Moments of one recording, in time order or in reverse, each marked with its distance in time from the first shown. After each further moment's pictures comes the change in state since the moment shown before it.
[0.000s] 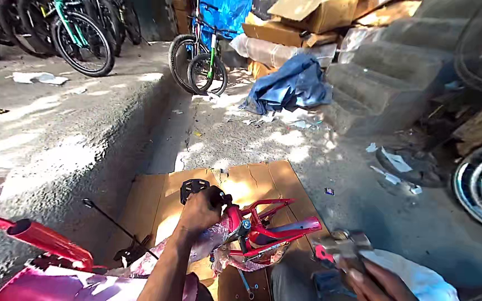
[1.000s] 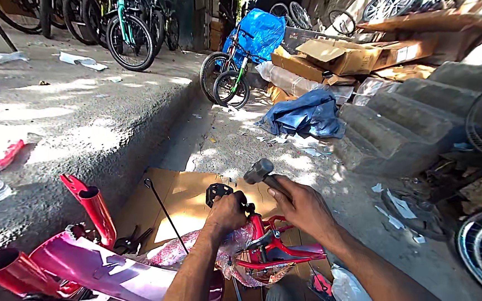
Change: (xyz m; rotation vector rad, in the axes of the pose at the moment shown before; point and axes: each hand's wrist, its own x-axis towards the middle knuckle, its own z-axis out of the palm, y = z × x) left_hand 0.004 0.008 -0.003 0.077 -0.082 -0.053; right_hand 0.211 -0.145 0.101 -0.833 0.142 -0.456
